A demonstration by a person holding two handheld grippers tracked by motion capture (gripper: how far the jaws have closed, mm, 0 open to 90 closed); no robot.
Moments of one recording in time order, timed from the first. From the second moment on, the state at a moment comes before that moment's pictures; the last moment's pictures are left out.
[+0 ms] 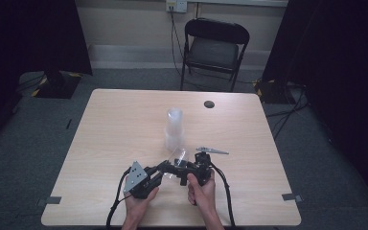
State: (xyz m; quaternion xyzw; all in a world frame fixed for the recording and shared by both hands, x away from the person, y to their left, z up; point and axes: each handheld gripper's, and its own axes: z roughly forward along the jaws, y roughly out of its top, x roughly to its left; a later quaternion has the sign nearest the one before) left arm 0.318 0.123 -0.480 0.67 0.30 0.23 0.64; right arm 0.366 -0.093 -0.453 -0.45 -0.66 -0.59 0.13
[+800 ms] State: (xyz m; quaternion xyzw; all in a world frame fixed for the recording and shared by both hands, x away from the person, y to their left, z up) left arm 0.315 0.131 -0.484 0.68 0.29 0.20 0.65; right arm 0.367 -0.106 -0.447 -0.44 -0.65 -0.61 0.09
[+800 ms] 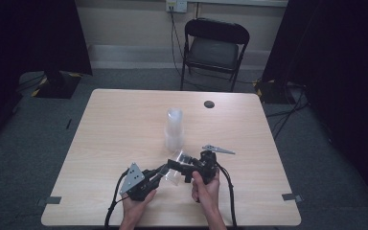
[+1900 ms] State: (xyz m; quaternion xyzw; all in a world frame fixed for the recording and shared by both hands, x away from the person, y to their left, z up) left arm 0.328 0.150 -0.463 0.73 0.28 0.14 0.61; right arm 0.346 -0.139 -0.437 -0.41 -0.70 -0.59 -0.09
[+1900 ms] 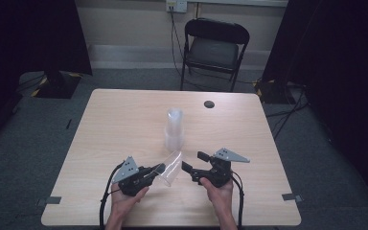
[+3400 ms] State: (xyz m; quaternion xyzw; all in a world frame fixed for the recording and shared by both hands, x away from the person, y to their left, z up) left arm 0.377 0.125 -0.443 0.86 0.21 -0.01 0.47; right arm 0.320 -0.122 -0.434 -0.23 -0.82 -0.50 -0.16
